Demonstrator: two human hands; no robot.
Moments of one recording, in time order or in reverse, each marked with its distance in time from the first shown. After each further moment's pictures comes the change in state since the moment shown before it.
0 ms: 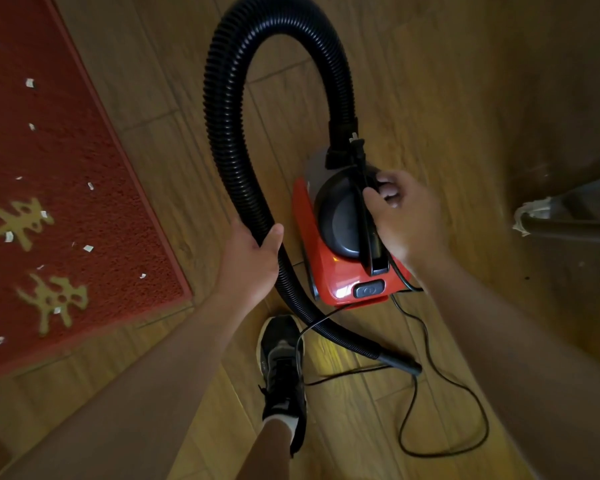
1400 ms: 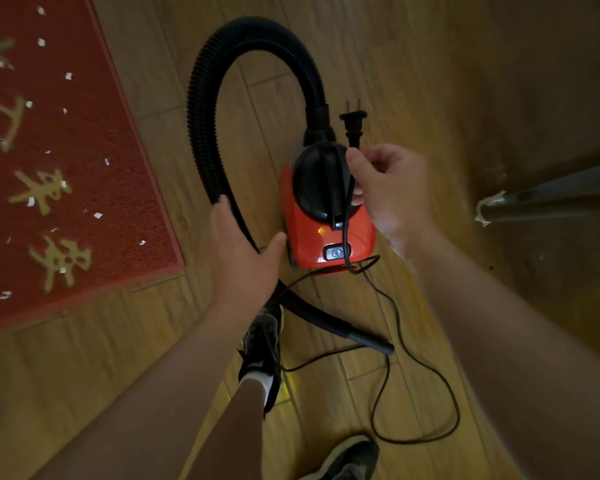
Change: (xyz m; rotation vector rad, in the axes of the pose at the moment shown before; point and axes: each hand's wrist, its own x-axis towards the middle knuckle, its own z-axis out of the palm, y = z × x) left_hand -0.133 0.009 0.031 0.205 0.257 0.056; right_hand -0.094 -0.035 -0.066 0.357 -0.040 -0.081
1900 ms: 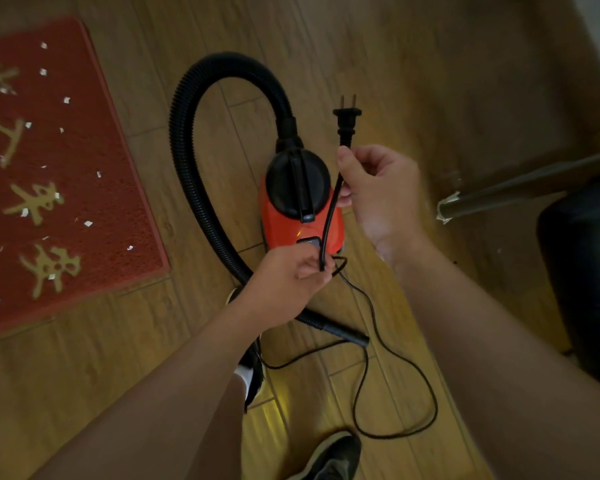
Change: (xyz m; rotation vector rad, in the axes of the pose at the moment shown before) left_hand -0.077 0.039 0.022 -0.190 -0.599 0.276; right_hand -0.075 -0.034 -0.051 0.118 0.057 -0.085
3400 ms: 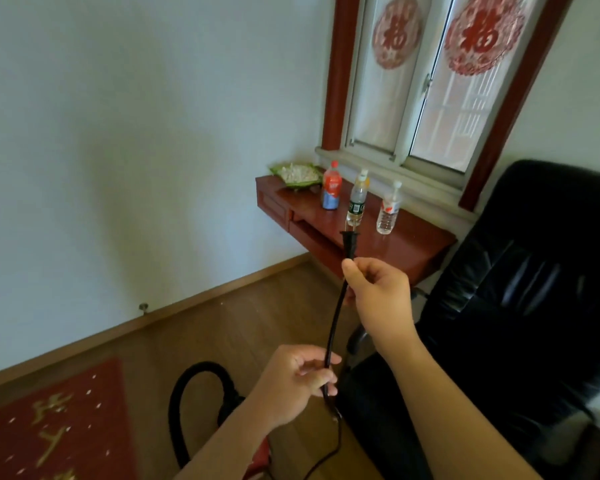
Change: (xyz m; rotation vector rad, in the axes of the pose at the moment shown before) left_hand -0.345 0.499 0.121 0.034 -0.165 0.392; right_hand -0.385 -0.447 -0.321 0.128 0.362 -0.539
